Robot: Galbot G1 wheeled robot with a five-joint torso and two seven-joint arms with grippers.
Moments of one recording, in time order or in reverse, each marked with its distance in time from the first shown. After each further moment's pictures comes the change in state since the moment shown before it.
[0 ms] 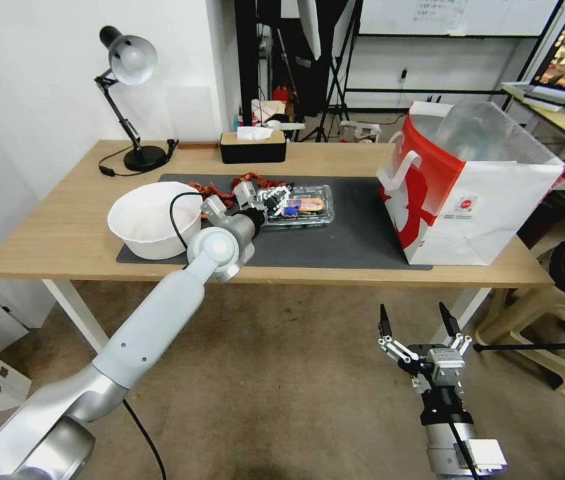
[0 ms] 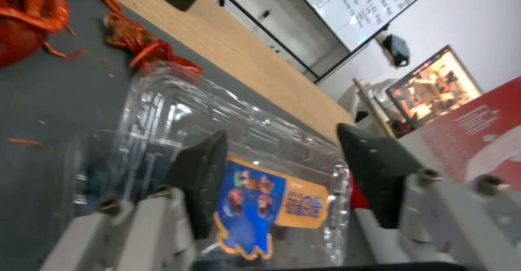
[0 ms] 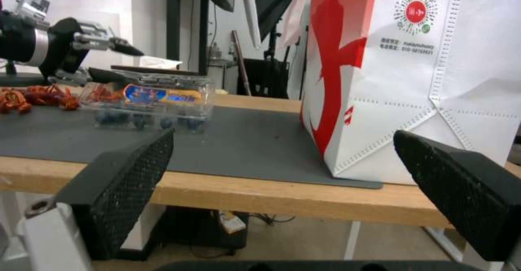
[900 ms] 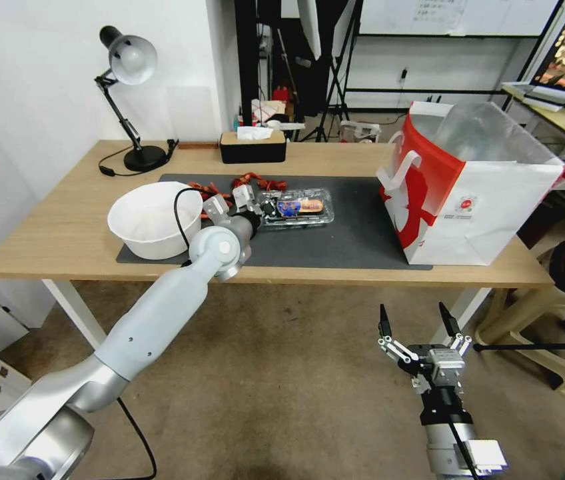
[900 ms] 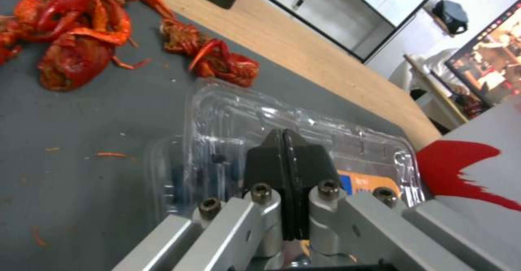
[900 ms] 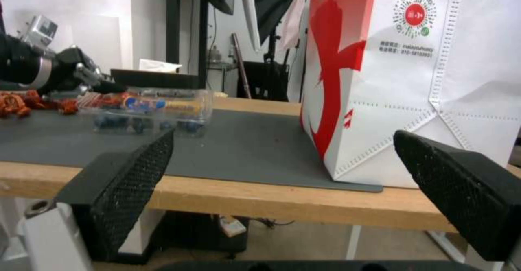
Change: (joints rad) left arm -0.033 -0.001 0.041 0.062 0.122 0.032 -0.047; right arm 0.012 0.000 0.002 -0.005 0.008 0.005 -0.003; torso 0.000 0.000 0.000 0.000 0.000
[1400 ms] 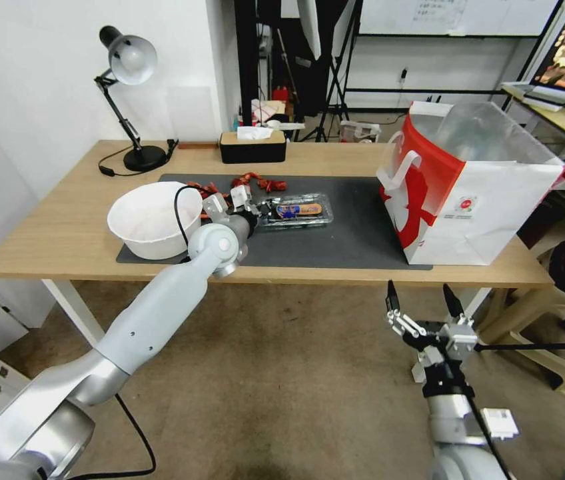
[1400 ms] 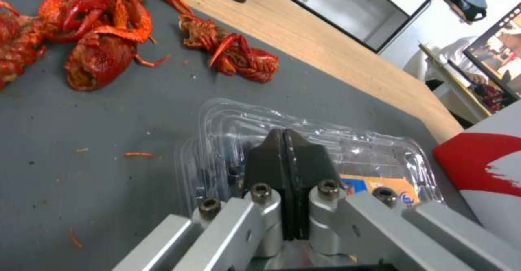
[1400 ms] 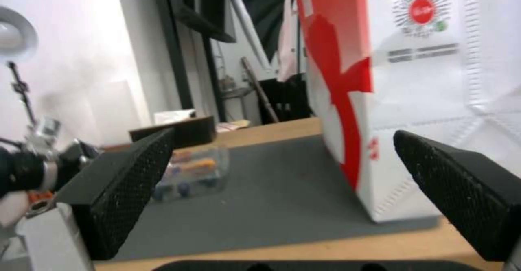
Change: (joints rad) left arm -0.014 0.008 0.009 0.021 0.010 0.026 -0.009; right arm 0.165 -0.067 0.008 -0.011 0.326 -0.133 -0.053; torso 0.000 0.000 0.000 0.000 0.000
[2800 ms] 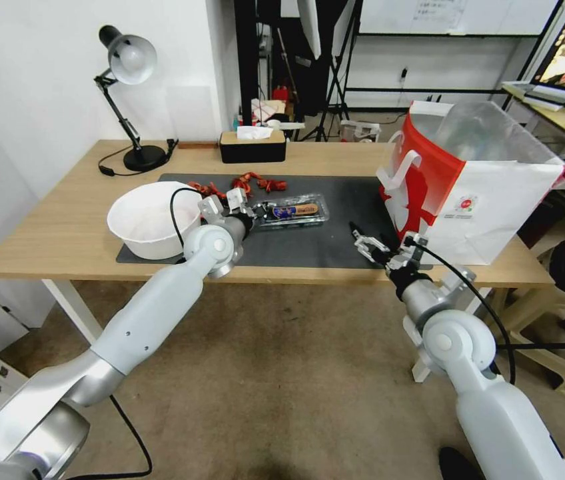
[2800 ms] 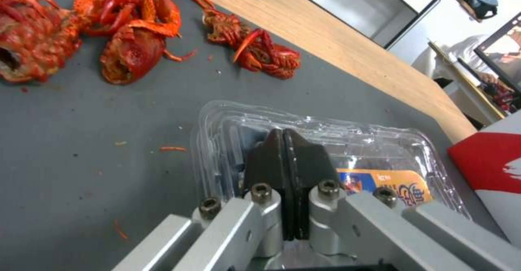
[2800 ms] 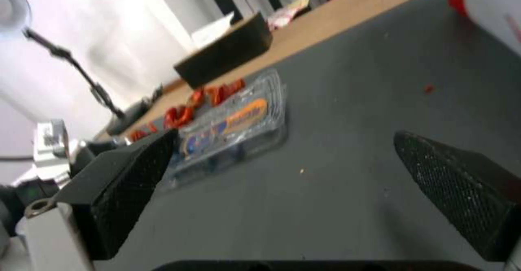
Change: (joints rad) left arm -0.002 0.022 0.002 0.013 -0.027 0.005 0.005; right arm 0.547 -0.372 -0.210 -0.202 0.692 -0.585 0.286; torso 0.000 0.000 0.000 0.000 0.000
